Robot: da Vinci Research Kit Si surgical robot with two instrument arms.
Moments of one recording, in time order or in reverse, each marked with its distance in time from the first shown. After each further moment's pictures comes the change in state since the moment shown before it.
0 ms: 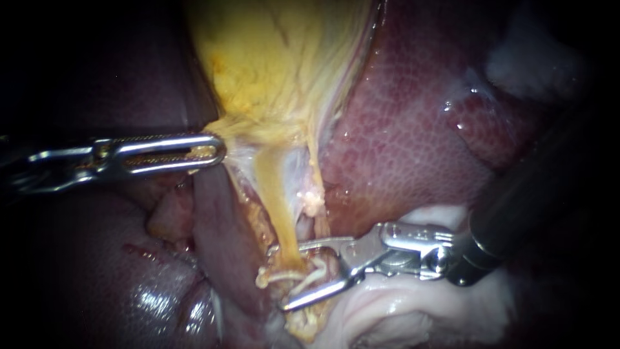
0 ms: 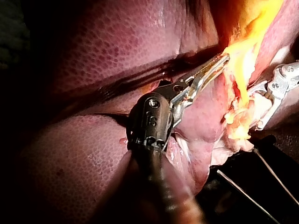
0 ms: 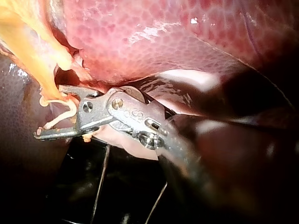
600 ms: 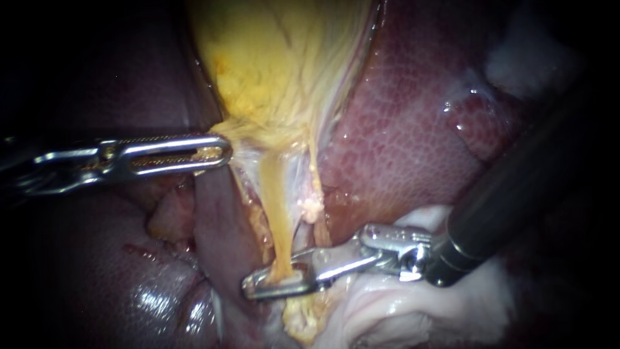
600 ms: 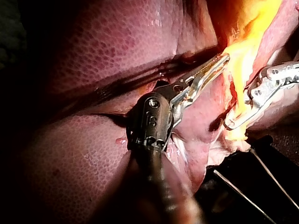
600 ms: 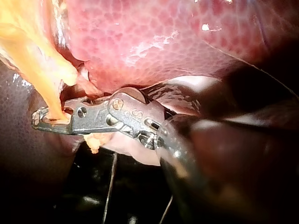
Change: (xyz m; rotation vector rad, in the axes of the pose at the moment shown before) right arm -0.001 0.002 0.000 0.017 -0.035 0.042; left arm 0.000 -0.001 0.000 -0.006 -0.002 -0.003
